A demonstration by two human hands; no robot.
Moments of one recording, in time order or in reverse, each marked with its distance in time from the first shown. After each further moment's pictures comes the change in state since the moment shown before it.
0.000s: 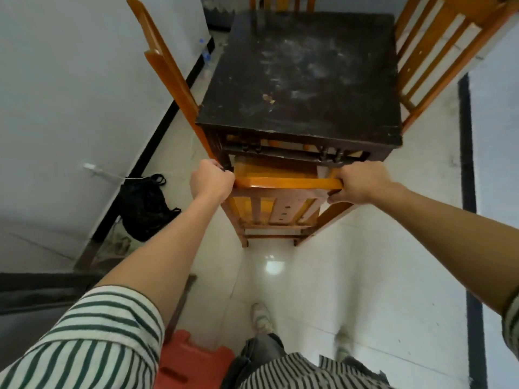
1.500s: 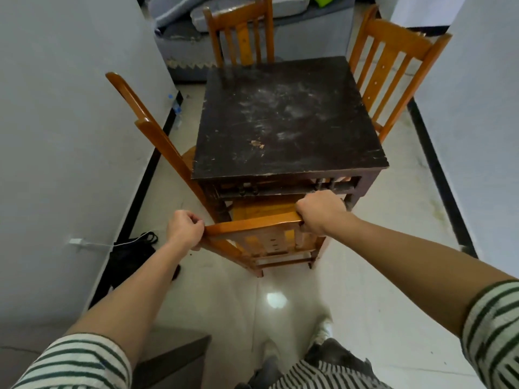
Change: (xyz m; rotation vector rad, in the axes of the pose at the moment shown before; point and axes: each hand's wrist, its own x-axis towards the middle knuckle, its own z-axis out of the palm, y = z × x) left_hand 0.111 -0.035 -0.068 0.141 -0.250 0.094; right_hand 0.034 -0.114 -0.053 -0.063 0.102 -0.028
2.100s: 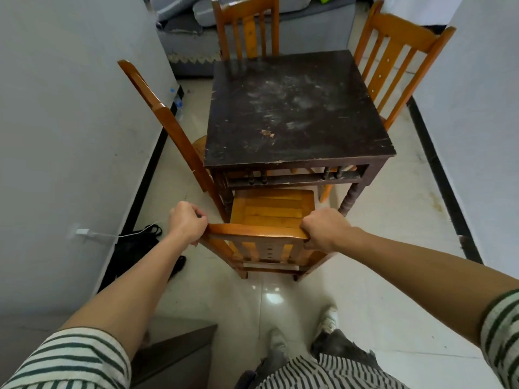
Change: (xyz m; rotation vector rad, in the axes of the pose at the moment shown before) left_hand -0.010 -0.050 -0.036 0.086 -0.020 0.132; right_hand -0.034 -0.073 0.027 0.083 -0.086 -0.051
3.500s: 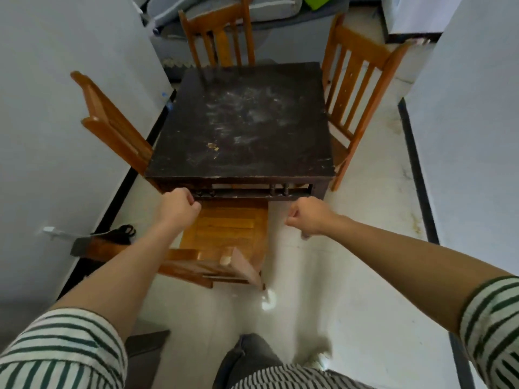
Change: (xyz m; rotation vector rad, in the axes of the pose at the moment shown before) left_hand -0.042 0.219 0.133 0.254 0.150 0.063; right_hand -0.043 0.255 0.025 0.567 -0.023 0.205
